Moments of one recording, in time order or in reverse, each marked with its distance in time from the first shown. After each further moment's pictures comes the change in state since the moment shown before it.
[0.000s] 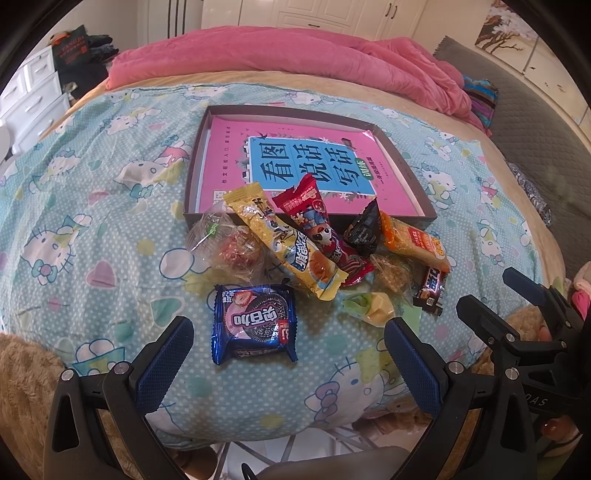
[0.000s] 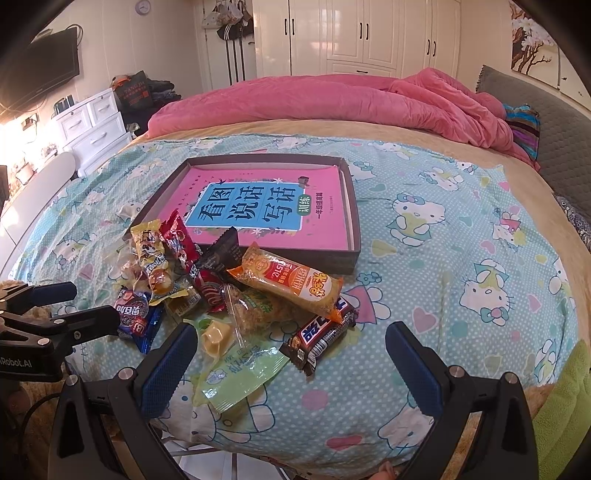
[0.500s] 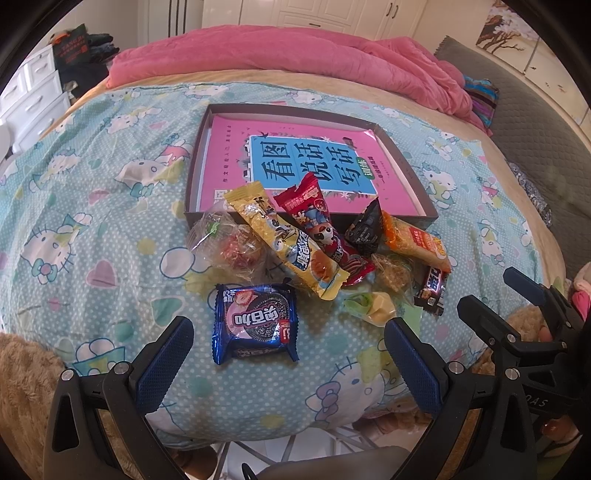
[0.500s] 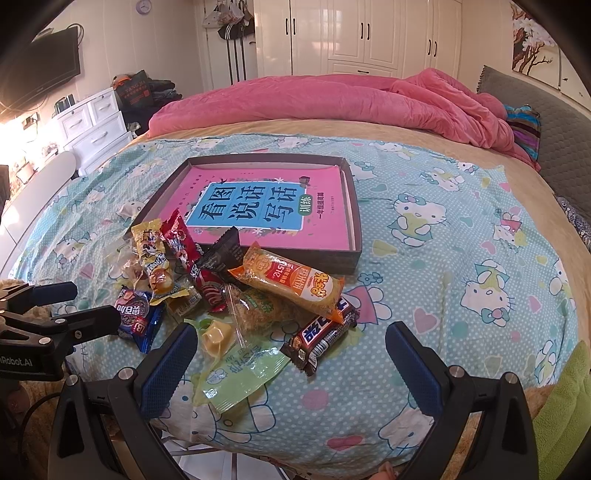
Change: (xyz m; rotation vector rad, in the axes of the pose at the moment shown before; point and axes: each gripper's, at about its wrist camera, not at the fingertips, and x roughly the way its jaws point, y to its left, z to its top) left arm 0.001 0.001 -0.001 -0.001 0.003 0.001; right arm 0.000 0.001 0.000 -0.002 0.001 0.000
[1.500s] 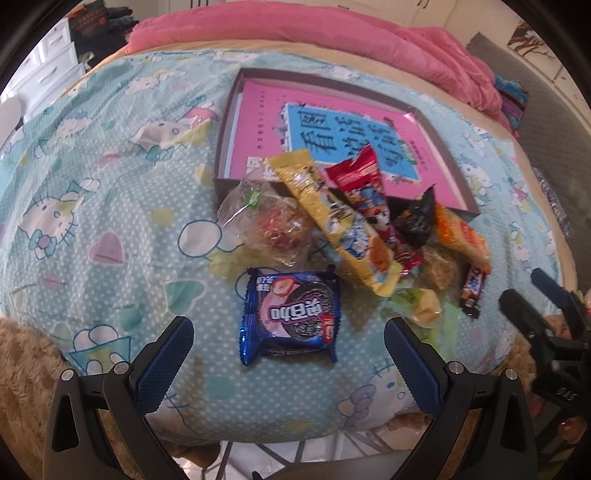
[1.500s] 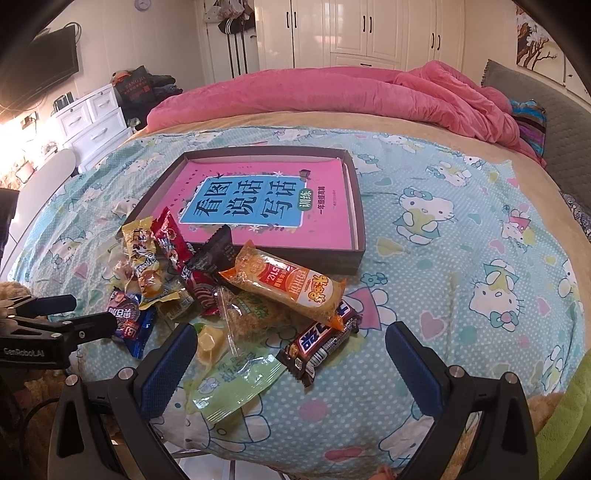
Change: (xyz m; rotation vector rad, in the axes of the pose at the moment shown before) left arm 0.037 0.026 0.003 -0.076 0.098 0.057; right arm 0.019 -0.006 0.005 -0.001 0.030 0.015
